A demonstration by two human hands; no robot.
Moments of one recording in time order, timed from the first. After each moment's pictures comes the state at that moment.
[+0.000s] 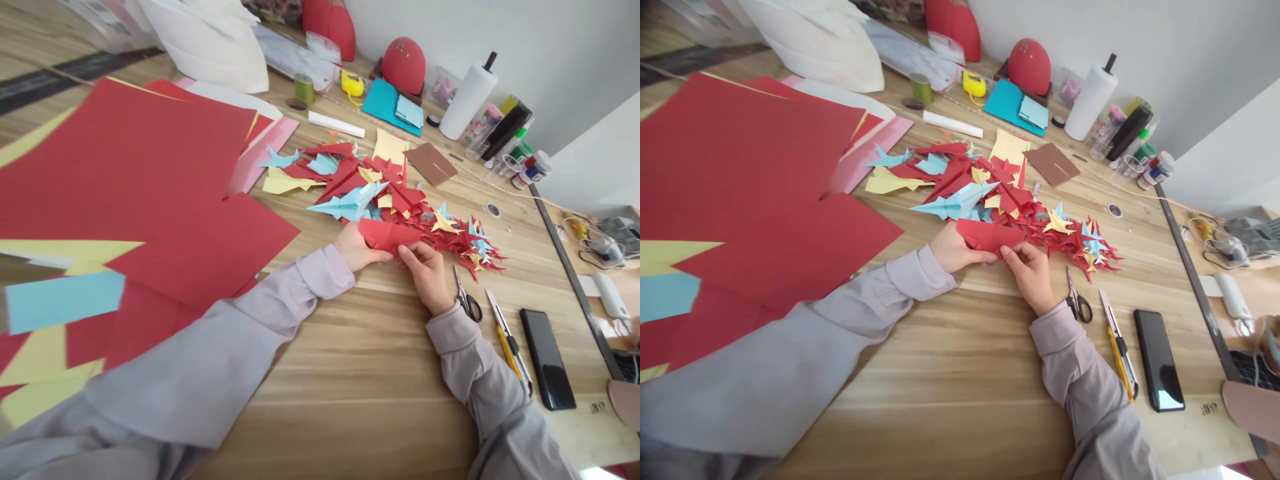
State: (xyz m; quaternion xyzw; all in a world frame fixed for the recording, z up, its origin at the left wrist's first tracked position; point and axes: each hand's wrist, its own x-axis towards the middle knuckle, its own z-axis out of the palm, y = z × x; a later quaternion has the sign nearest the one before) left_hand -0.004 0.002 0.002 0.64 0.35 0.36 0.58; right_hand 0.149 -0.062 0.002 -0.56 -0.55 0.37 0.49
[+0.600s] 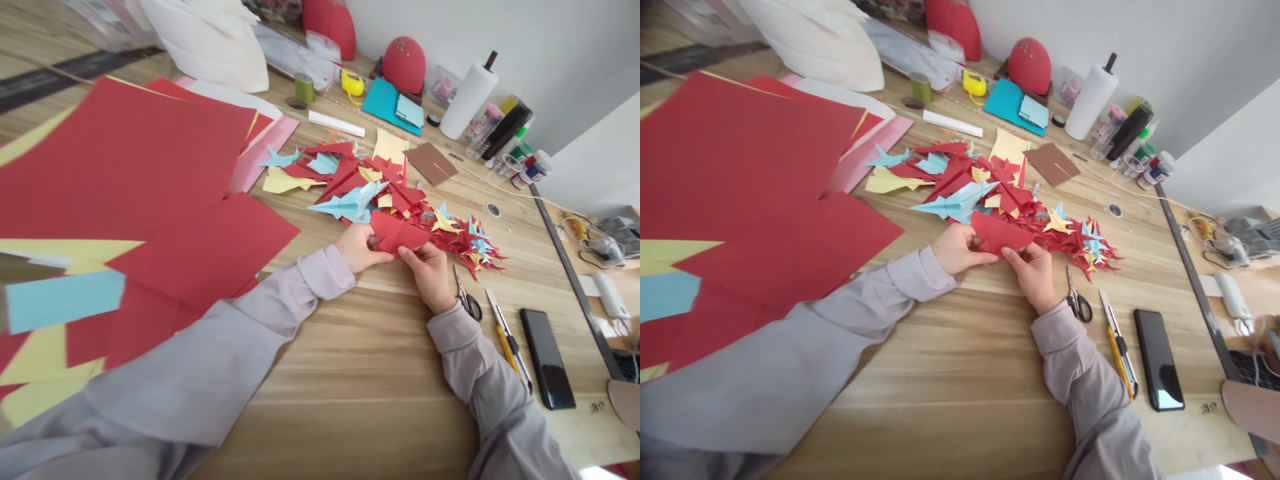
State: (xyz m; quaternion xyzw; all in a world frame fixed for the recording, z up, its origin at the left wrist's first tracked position) left_hand 0.000 0.001 -0.004 0.58 0.31 0.35 0.66; right_hand 0.151 -0.060 -0.002 -0.57 -0.51 0.37 0.52
